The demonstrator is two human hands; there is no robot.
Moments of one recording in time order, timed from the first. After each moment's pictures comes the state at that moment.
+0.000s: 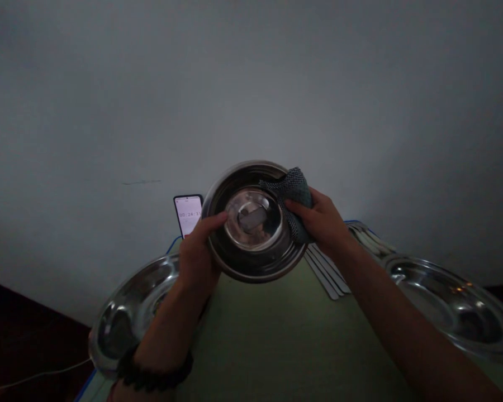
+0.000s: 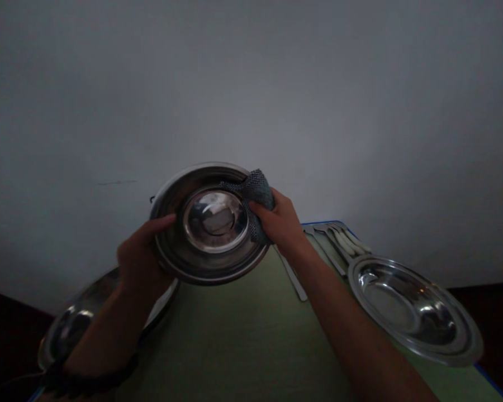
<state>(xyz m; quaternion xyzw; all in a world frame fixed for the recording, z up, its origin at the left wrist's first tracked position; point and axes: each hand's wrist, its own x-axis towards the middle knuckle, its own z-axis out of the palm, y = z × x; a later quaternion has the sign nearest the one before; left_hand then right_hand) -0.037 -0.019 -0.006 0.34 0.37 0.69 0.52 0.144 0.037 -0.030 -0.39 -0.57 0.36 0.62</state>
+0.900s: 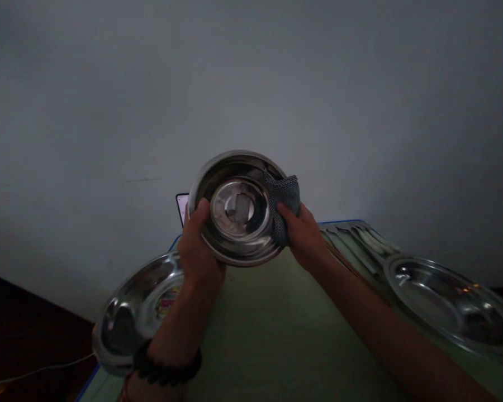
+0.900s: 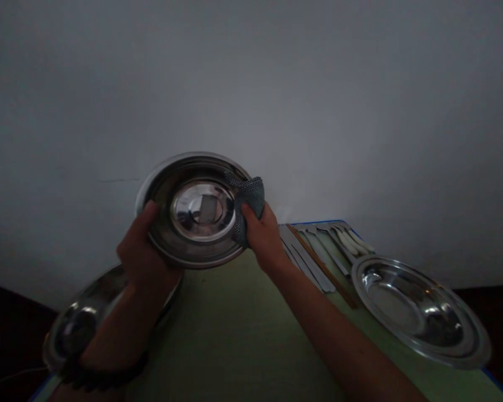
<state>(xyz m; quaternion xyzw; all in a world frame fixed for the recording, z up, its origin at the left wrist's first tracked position) -0.030 -0.005 -0.021 0.34 0.25 0.80 0.43 0.106 0.034 -0.057 -0.38 -0.48 0.42 0.67</state>
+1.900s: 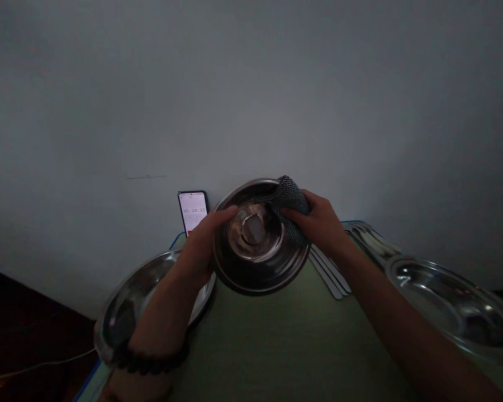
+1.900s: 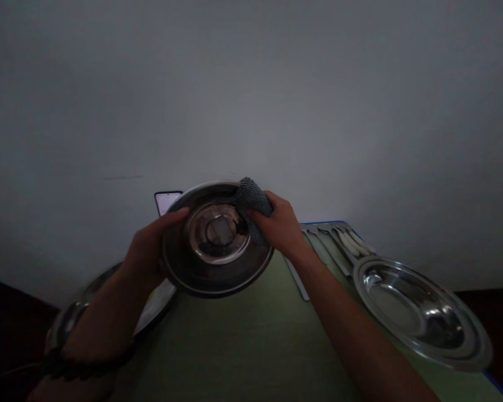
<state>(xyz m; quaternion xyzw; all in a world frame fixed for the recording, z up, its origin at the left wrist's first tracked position) -0.050 -0.015 -0.005 0.42 0.40 0.56 0.59 0.145 0.034 -0.032 -0.46 -0.67 0.21 0.54</state>
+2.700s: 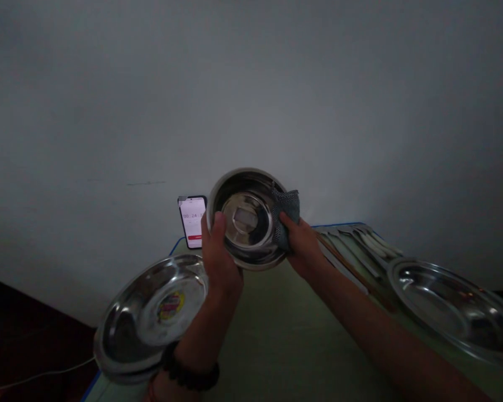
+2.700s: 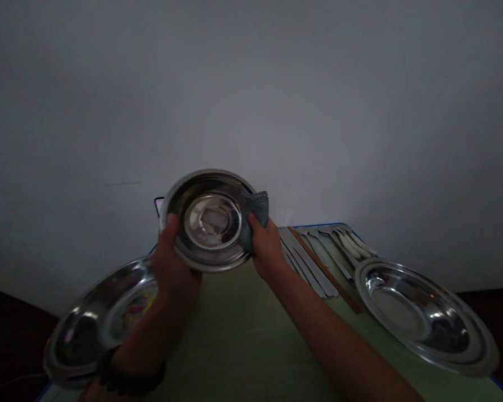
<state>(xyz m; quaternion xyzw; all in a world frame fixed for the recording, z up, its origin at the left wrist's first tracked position) -0.015 -0.005 -0.038 0.35 0.33 0.78 0.40 0.099 0.039 -0.070 -0.37 -0.36 0.53 0.67</state>
